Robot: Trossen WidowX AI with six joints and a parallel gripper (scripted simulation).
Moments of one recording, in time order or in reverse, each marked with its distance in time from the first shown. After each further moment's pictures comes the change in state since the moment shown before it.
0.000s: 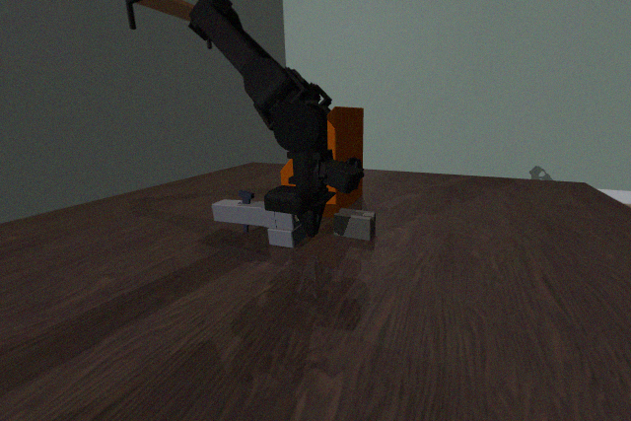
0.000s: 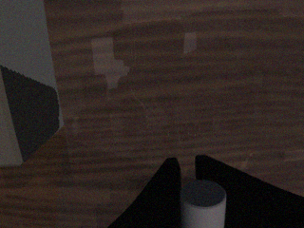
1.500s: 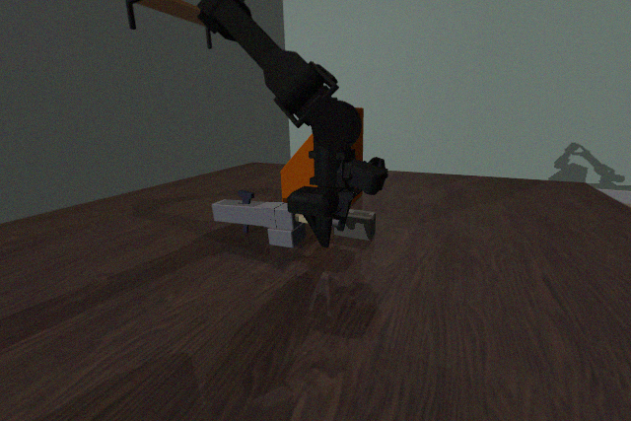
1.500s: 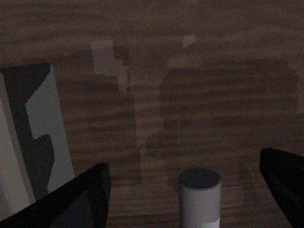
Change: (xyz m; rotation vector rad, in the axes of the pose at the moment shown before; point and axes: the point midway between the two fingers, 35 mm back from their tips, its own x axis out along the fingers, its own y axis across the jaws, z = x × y) arm -0.002 -0.001 0.039 0.000 -0.001 -0.002
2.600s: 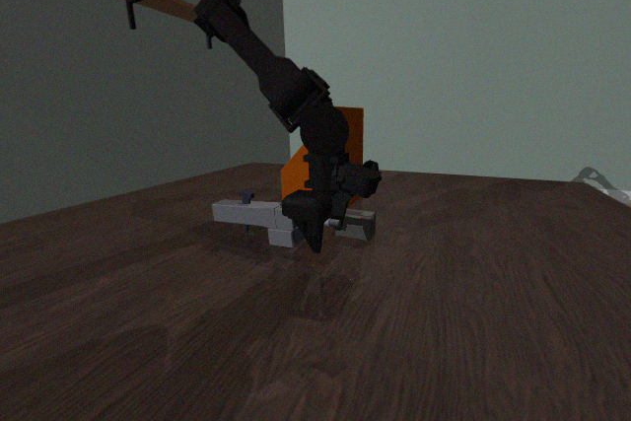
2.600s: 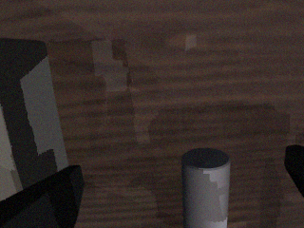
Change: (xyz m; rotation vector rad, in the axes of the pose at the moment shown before) arm 0.006 0.001 -0.010 -0.003 -0.001 0.002
